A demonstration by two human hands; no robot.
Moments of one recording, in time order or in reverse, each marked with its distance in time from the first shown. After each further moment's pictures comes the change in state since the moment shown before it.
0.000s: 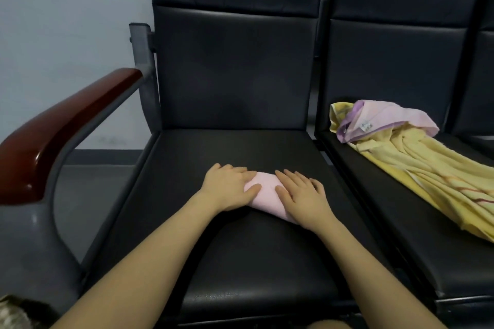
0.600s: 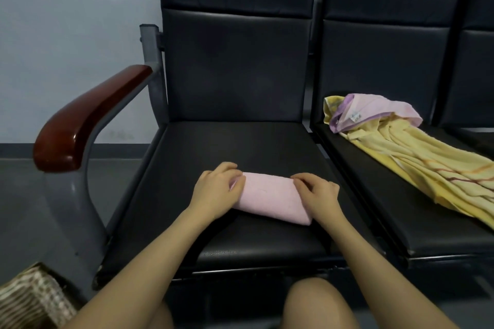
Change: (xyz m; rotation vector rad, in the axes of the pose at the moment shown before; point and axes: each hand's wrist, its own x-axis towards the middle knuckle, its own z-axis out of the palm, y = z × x) left_hand -0.086 0.017 0.002 -0.492 0.264 -0.181; right_hand -0.065 -0.001 -0.020 0.470 0.239 0.186
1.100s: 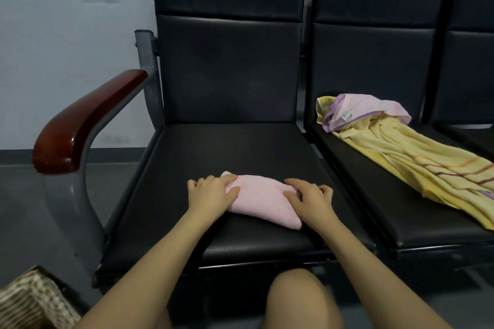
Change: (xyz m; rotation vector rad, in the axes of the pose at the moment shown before) left_hand -0.004 0.006 0.010 0.298 -0.101 -0.175; right_hand -0.019 -0.002 -0.007 -0.233 -0.146 -0.019
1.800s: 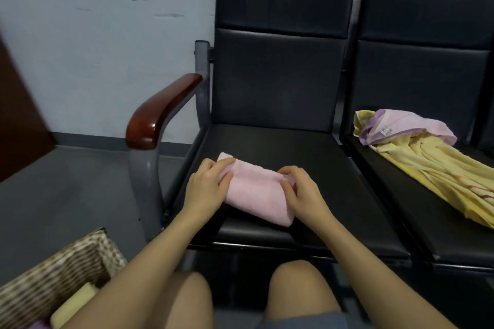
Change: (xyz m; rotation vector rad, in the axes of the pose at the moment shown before) left_hand -0.067 -0.074 -0.038 -0.448 0.445 0.046; right_hand -0.026 -0.088 0.015 0.315 -0.006 -0.307
